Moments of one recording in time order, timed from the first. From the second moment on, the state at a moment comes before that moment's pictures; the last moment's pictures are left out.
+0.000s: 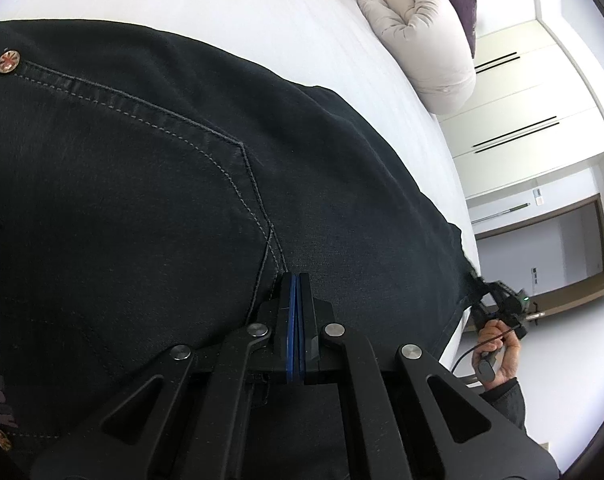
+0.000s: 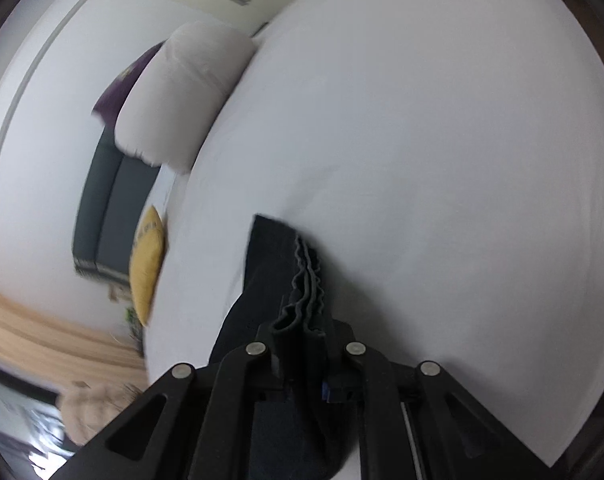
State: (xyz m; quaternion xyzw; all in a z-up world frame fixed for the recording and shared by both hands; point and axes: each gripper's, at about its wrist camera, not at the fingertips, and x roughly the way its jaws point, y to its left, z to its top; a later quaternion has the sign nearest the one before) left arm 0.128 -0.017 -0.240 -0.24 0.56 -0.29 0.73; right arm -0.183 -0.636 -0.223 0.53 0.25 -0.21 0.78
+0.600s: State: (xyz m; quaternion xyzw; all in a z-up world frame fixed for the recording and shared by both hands) left arm 0.127 -0.028 -0.228 -0.30 0.56 -0.32 0.70; right arm -0.086 -0.317 -0.235 -0.18 0.44 -0.10 0.88
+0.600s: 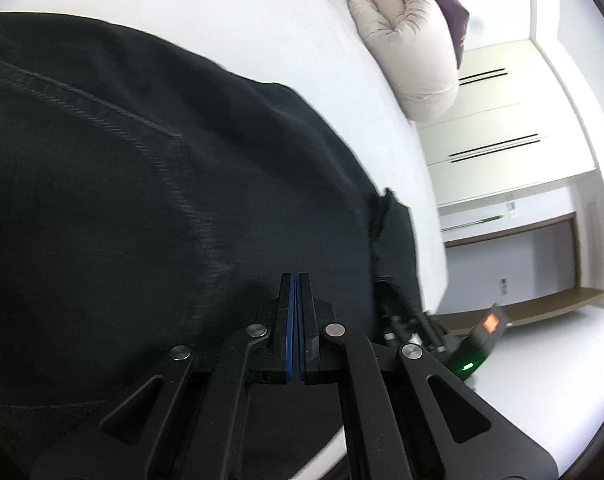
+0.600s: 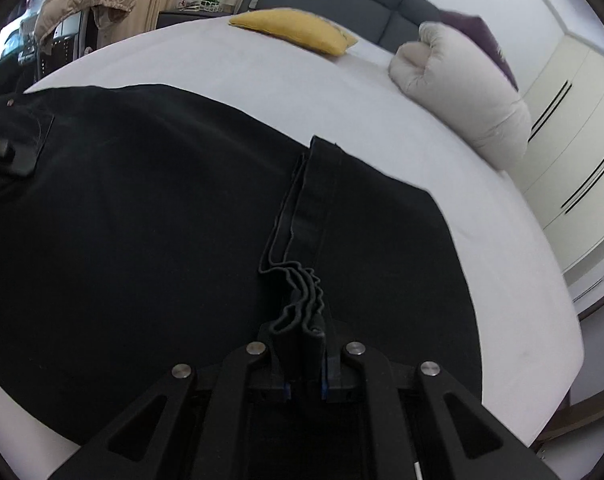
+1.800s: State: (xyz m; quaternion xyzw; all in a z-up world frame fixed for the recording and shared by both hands) left arm 0.181 -0.063 -0.197 -0.22 0.61 -0.36 0.67; right arm -0.110 -0.162 -0.199 -0.31 0.34 0.01 0.89
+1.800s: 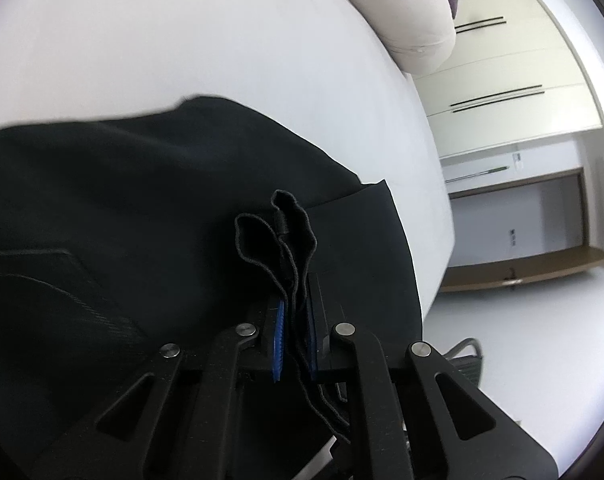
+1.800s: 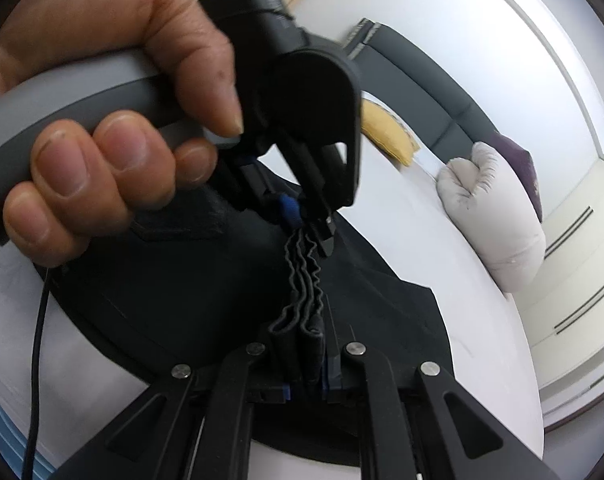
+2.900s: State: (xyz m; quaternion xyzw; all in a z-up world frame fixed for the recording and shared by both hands) left arm 0.156 -0.012 -0.159 -0.10 0.54 -0.26 0.79; right arm -0.044 -0.290 -0.156 0.01 0.49 0.17 0.86
